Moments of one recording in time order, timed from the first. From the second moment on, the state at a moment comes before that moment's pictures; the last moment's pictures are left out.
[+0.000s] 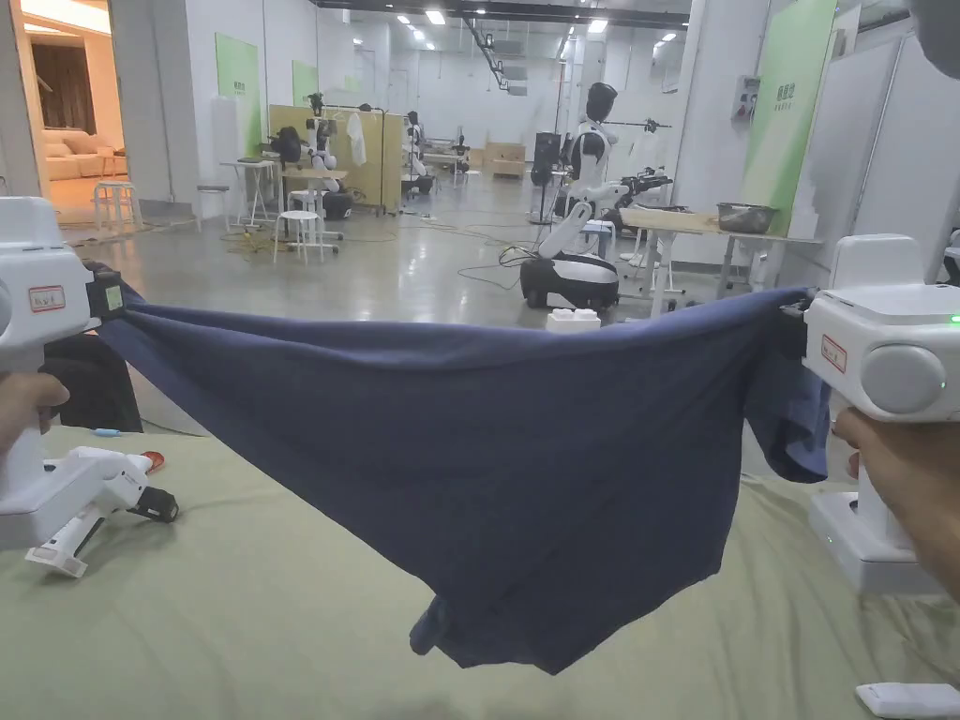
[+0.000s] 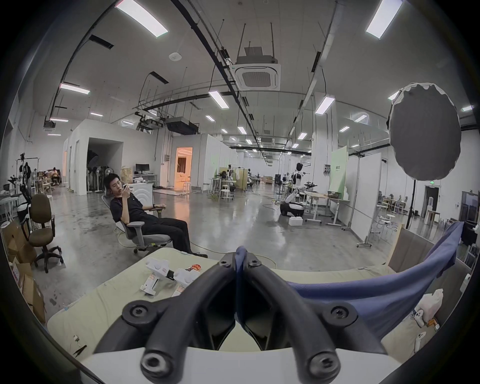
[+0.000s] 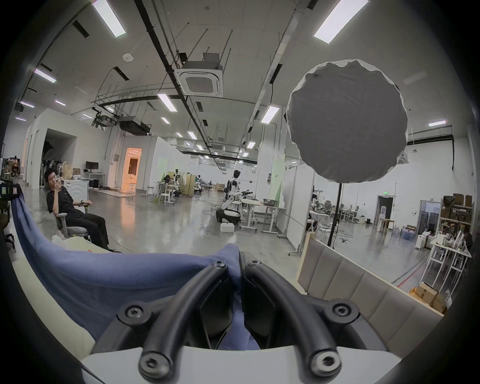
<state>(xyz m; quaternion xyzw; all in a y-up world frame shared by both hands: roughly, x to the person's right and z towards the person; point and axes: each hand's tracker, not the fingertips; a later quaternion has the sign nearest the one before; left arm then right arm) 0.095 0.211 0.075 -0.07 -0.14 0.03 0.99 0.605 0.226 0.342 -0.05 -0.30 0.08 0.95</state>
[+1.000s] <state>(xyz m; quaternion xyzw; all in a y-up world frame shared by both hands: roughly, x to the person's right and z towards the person) 0.006 -0.160 0.274 -0.38 -0.14 0.01 0.91 0.531 -0.140 0.544 -0.36 -0.27 0.03 0.89</state>
